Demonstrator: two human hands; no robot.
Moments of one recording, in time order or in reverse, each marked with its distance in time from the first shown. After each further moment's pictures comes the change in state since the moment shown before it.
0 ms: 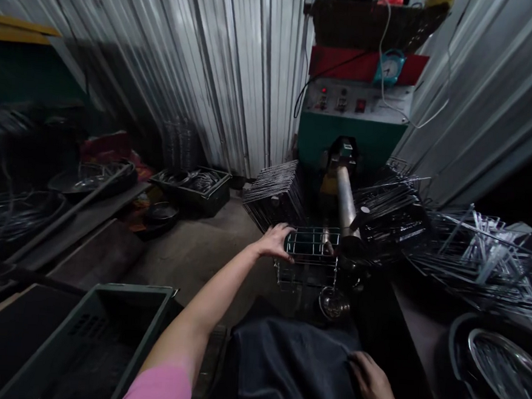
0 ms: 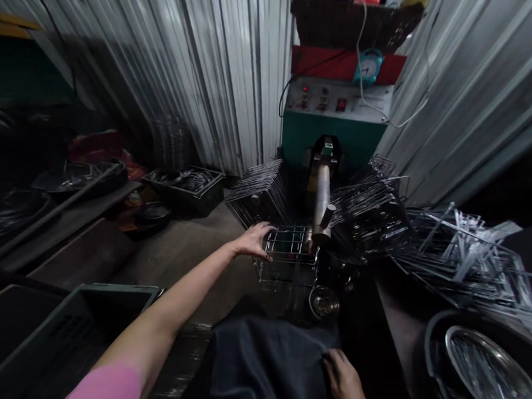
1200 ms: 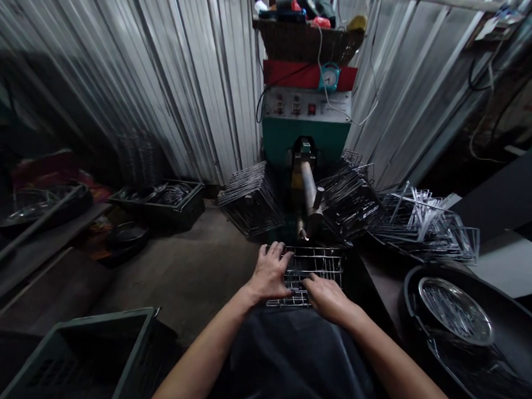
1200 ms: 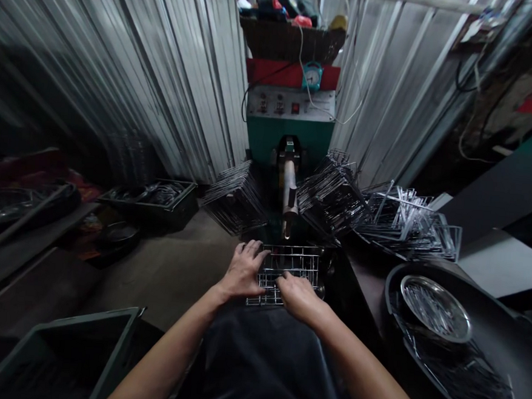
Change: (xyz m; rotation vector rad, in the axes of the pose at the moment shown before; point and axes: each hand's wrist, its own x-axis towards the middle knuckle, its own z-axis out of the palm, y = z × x) left_hand -0.081 0.127 0.016 0.221 0.158 0.097; right_hand 0.079 -0.156 -0.042 -0.706 -0.415 -0.220
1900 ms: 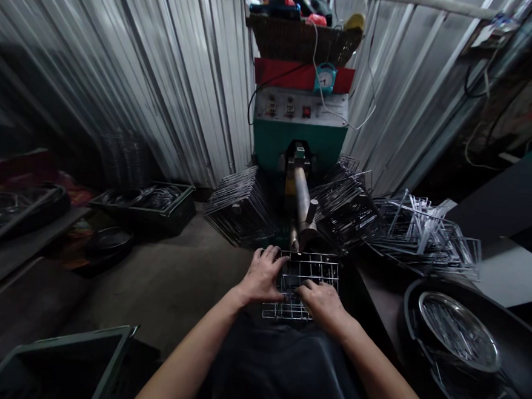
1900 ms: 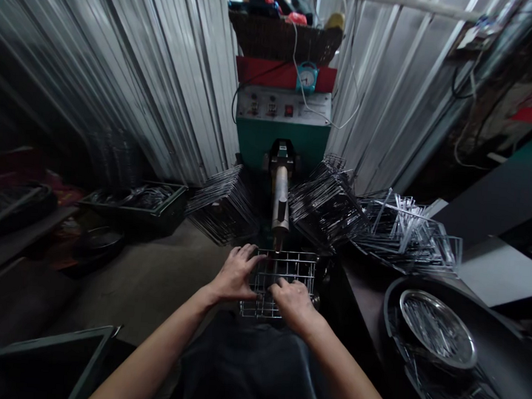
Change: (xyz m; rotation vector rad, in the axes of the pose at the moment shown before) left_hand 0.041 -0.021 0.010 -0.066 -0.082 0.035; right_hand 0.025 0.024 -0.002 -0.122 0.038 0.045
